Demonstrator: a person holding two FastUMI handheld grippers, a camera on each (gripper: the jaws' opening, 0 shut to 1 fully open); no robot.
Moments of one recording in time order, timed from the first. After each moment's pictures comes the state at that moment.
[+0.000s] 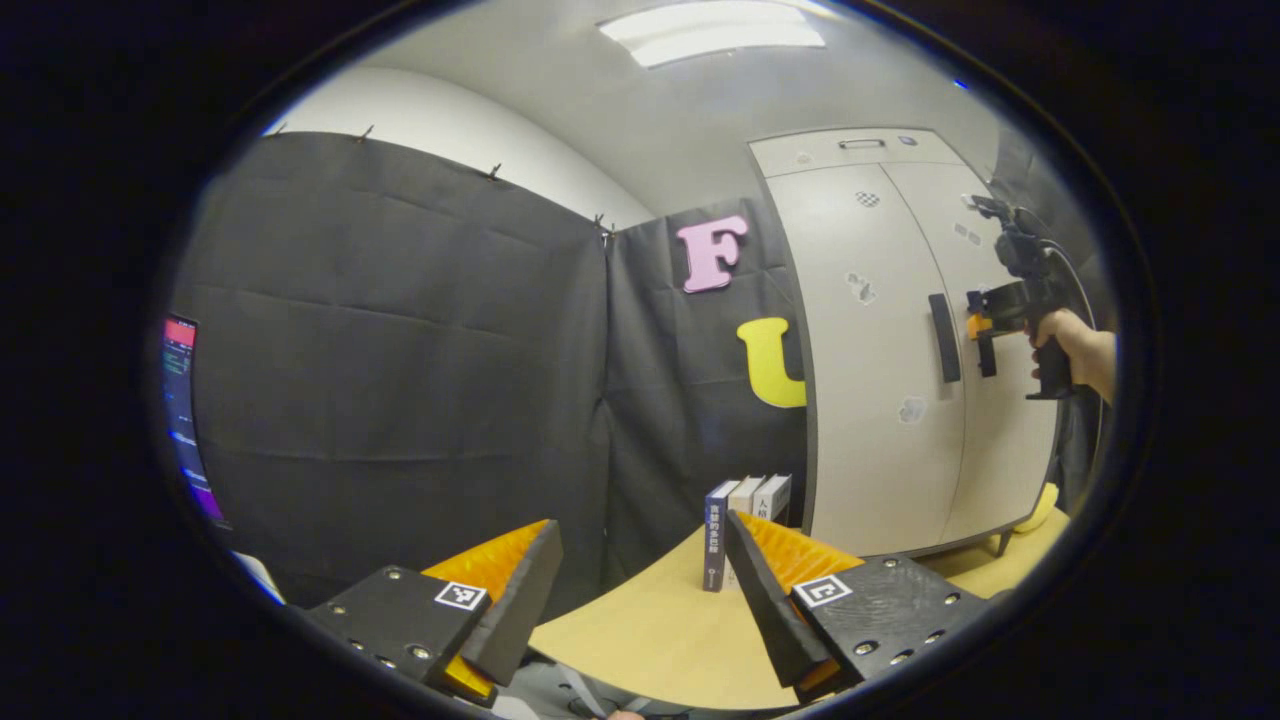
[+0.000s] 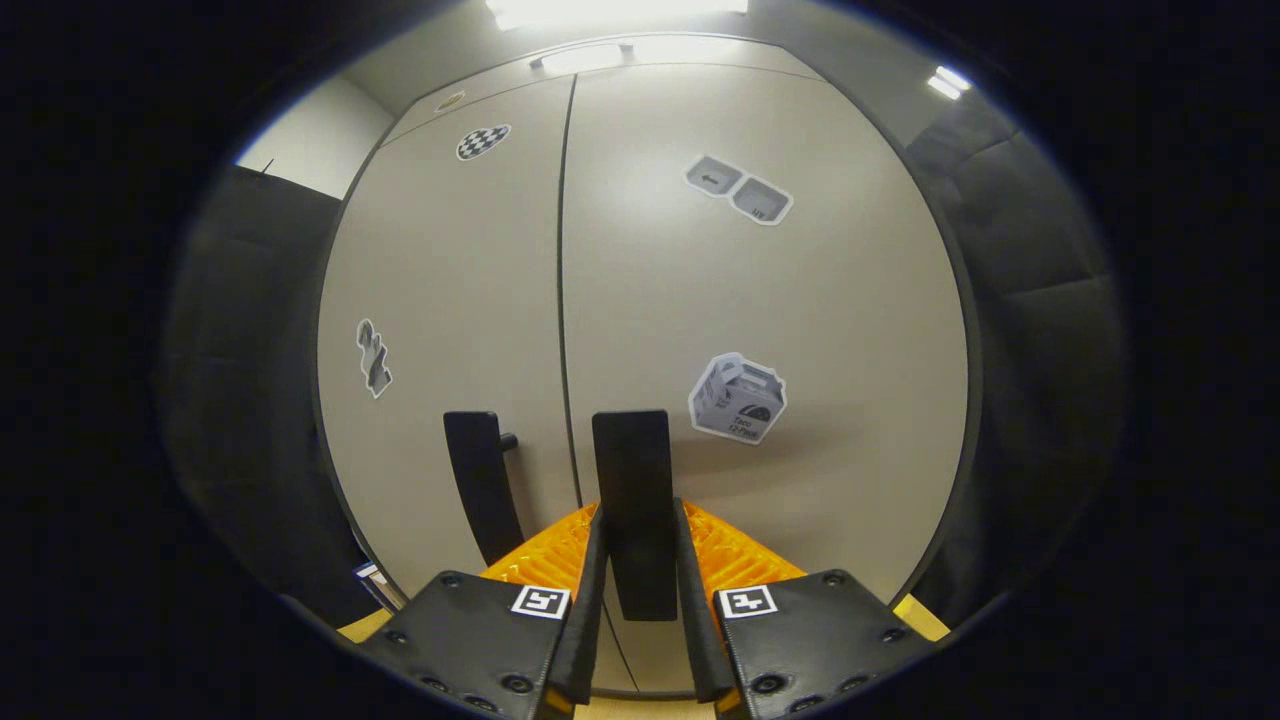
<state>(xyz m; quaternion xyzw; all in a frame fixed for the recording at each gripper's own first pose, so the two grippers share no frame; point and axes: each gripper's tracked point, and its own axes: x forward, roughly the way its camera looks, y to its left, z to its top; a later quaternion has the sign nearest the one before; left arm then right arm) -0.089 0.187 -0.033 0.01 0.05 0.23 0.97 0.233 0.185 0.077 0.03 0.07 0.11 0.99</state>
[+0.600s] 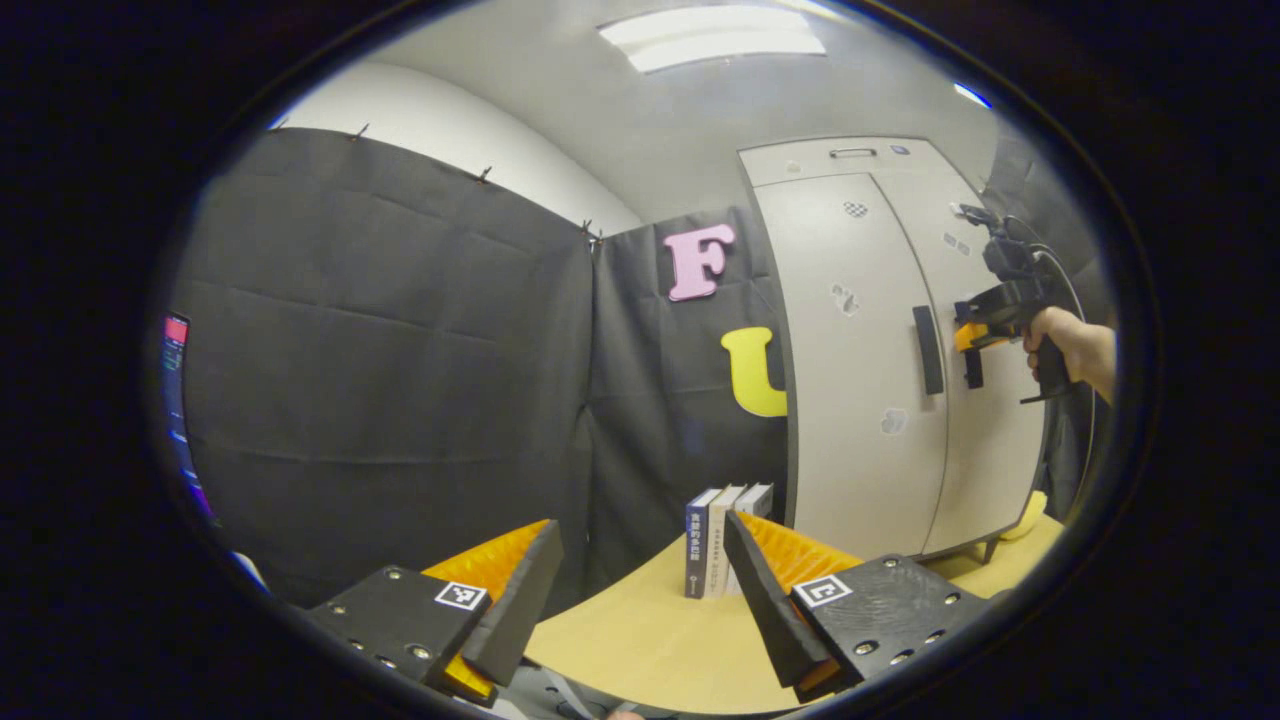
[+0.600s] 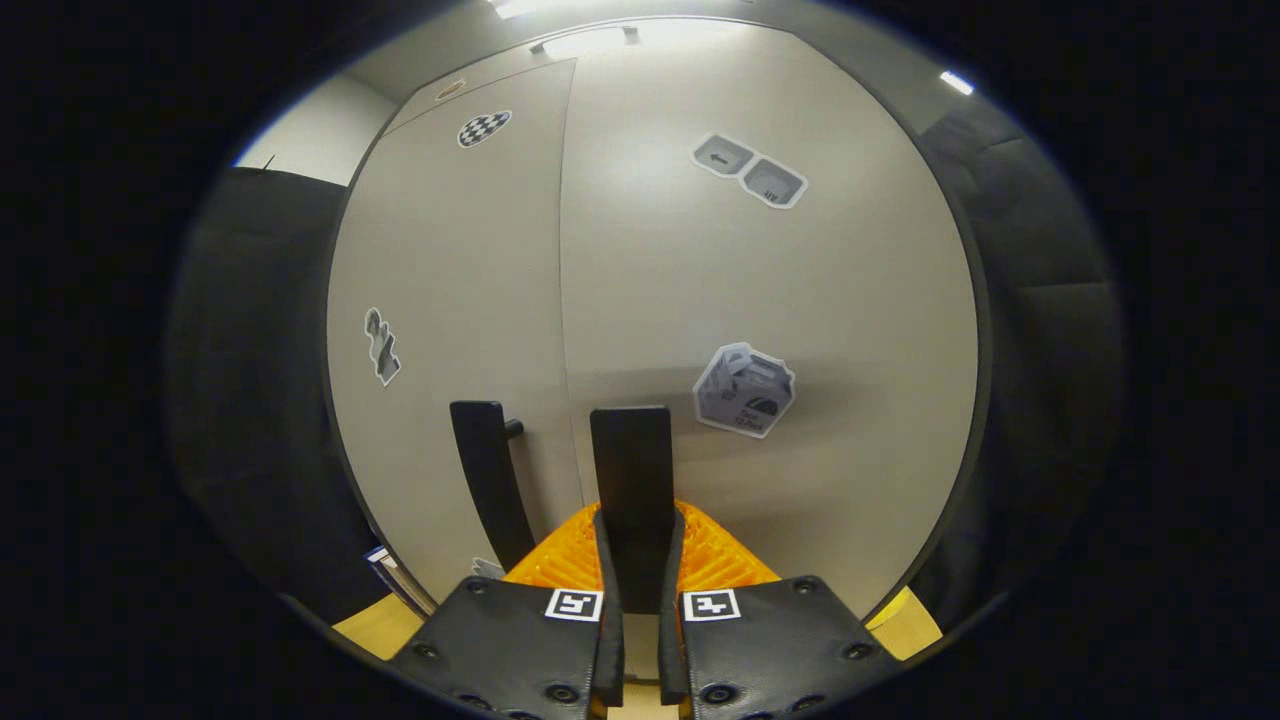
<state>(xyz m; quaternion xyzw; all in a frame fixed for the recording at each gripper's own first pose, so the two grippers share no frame) -0.080 0.169 -0.023 0.01 0.04 0.20 0.98 0.223 0.183 0.075 0.03 0.12 0.15 0.98</state>
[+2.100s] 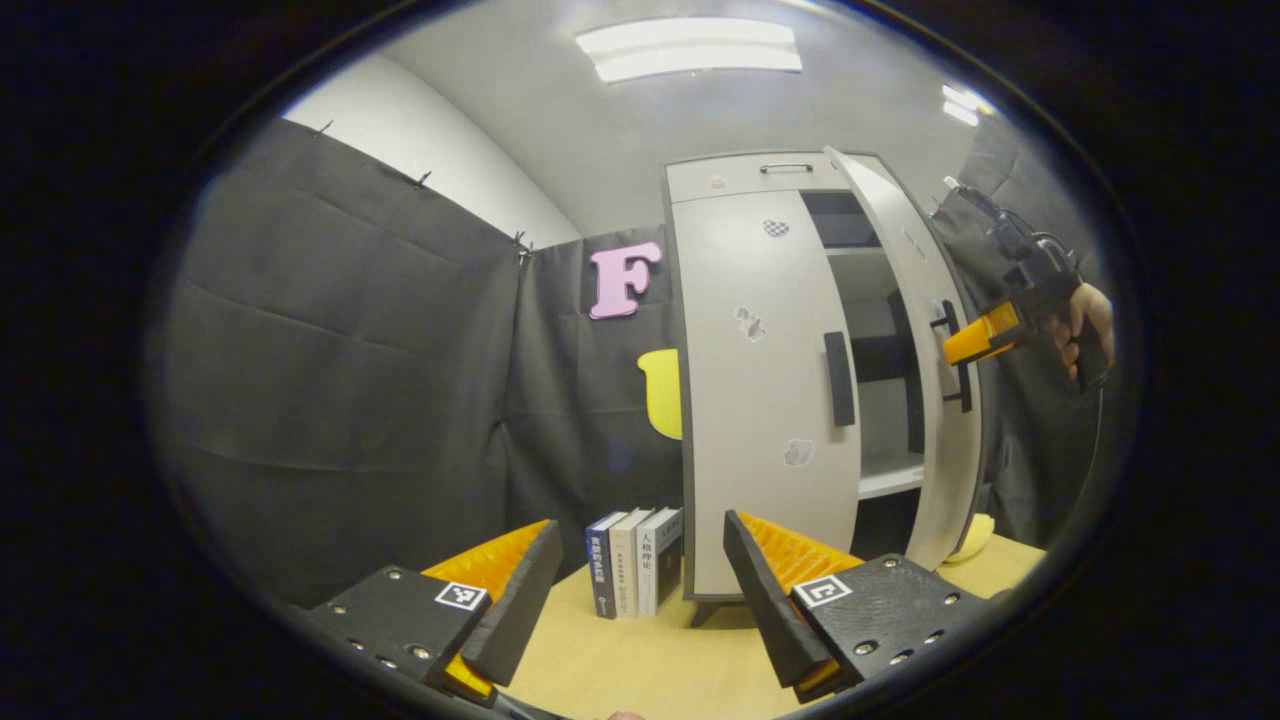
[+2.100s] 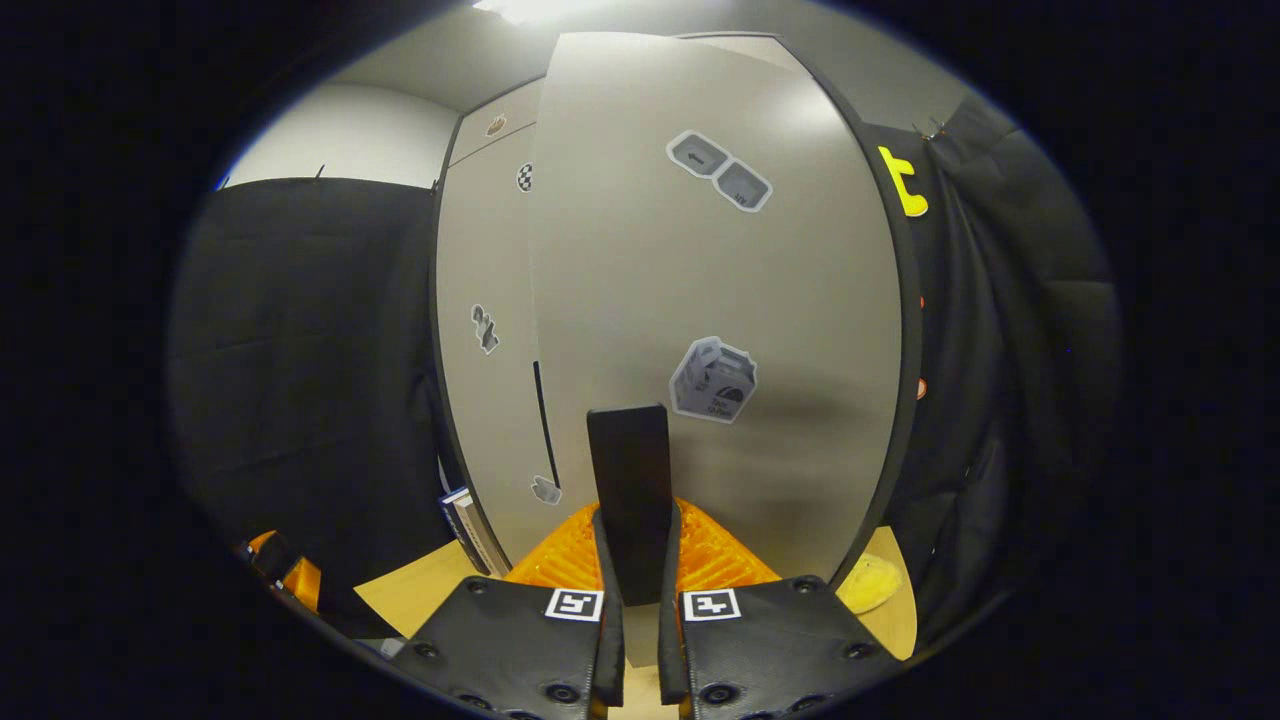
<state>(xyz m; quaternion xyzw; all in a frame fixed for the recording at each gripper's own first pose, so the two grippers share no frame) -0.026 0.076 -0.006 0.00 0.01 0.10 1.00 0.143 0.138 0.086 0.02 0.14 0.27 0.95</state>
